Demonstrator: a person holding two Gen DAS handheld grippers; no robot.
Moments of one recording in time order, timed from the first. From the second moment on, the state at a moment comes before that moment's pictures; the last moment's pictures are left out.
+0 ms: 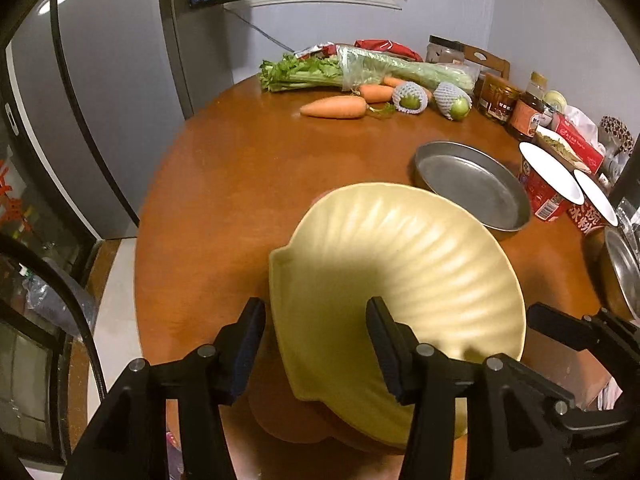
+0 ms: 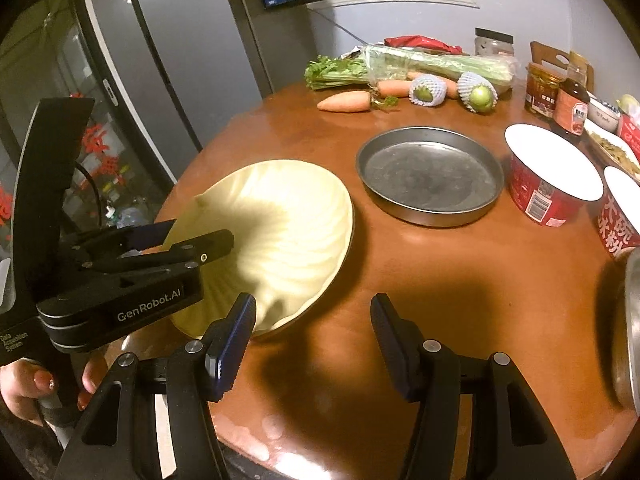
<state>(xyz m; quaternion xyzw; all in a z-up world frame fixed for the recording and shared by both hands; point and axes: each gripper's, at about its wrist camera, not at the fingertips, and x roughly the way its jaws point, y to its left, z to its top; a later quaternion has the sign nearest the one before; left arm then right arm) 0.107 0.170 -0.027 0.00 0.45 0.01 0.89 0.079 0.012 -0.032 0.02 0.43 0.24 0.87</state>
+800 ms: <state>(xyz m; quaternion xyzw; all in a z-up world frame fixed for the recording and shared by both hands) 0.087 0.143 0.024 0.02 0.41 0.01 0.91 0.075 -0.050 -0.002 0.06 0.39 0.21 0.90</state>
